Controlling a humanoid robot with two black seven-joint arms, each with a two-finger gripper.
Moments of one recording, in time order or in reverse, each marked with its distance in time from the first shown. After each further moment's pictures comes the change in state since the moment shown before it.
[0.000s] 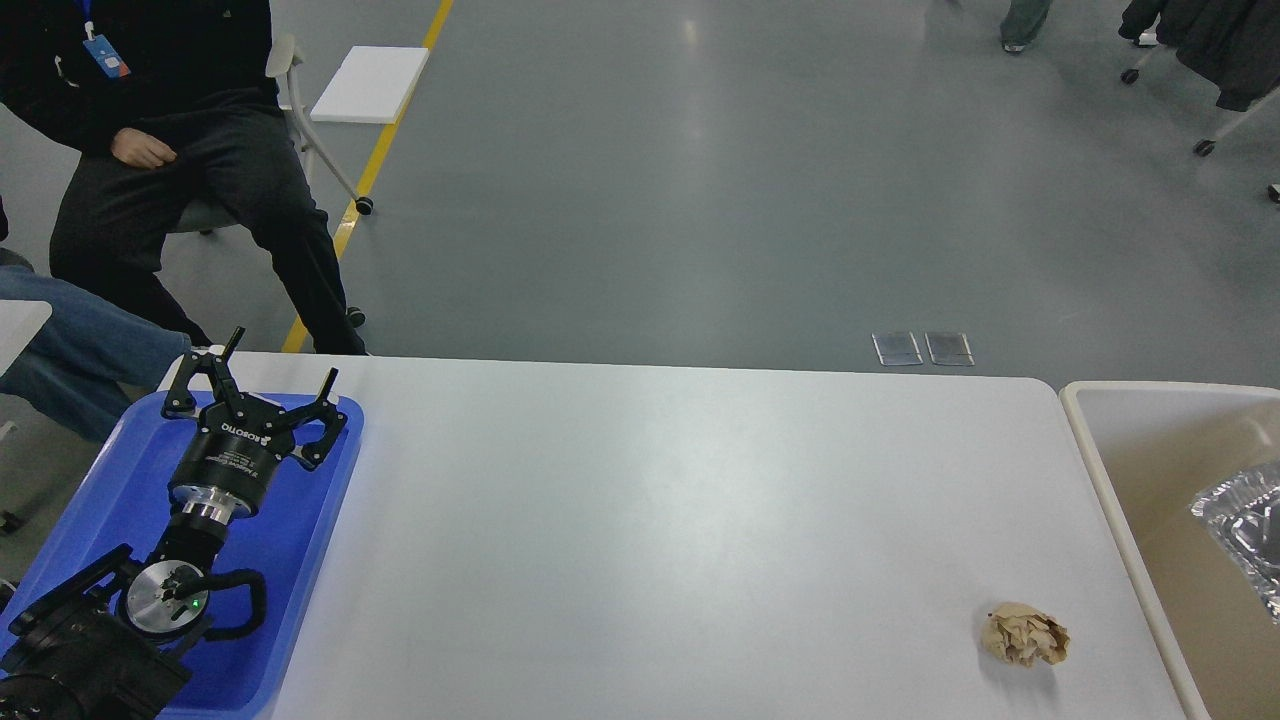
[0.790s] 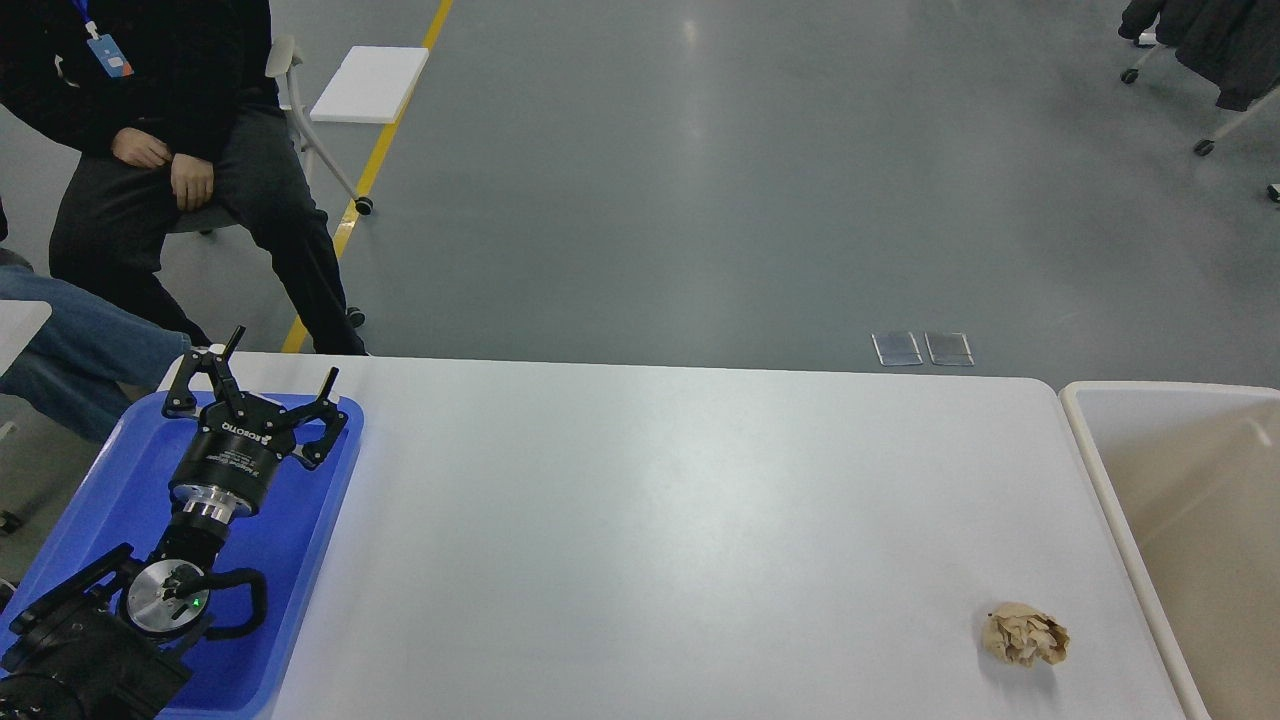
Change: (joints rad) left arm -0.002 0.000 0.000 0.000 0.000 0.000 0.001; right arm 0.050 0.030 -0.004 0.010 -0.009 -0.030 0.002
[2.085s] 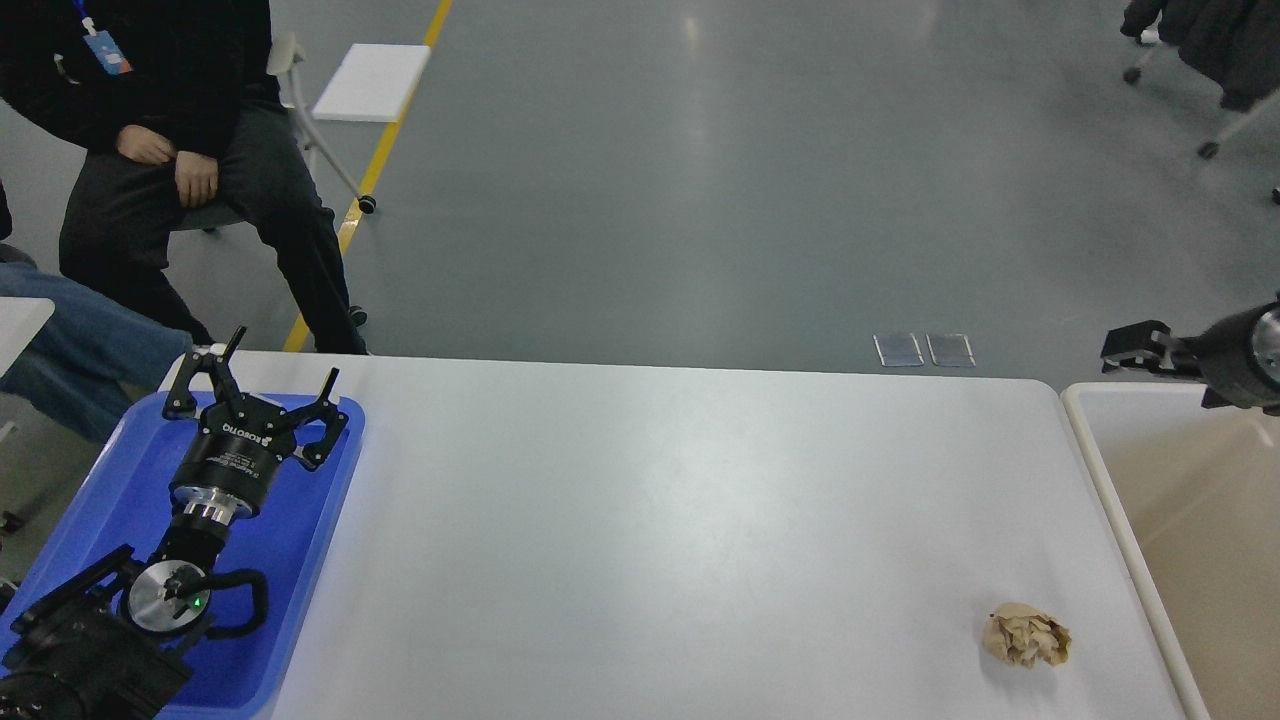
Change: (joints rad) left arm -0.001 -0.002 0.000 0.000 0.000 0.000 0.001; right arm 1.085 -0.130 -0.772 0.925 -0.105 0.402 -0.001
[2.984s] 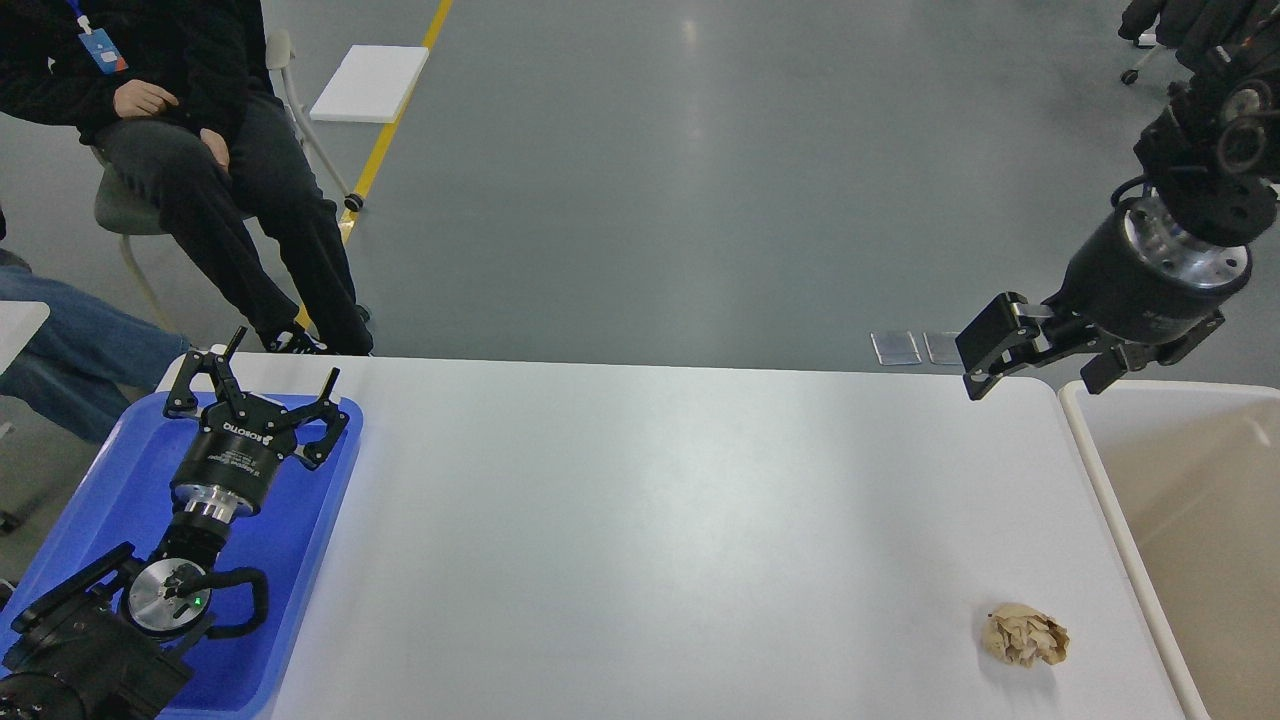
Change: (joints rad) left arm 0.000 0.000 0.000 0.000 0.000 0.000 0.000; right arm 0.572 0.266 -0.122 0.383 0.004 0.451 0.001
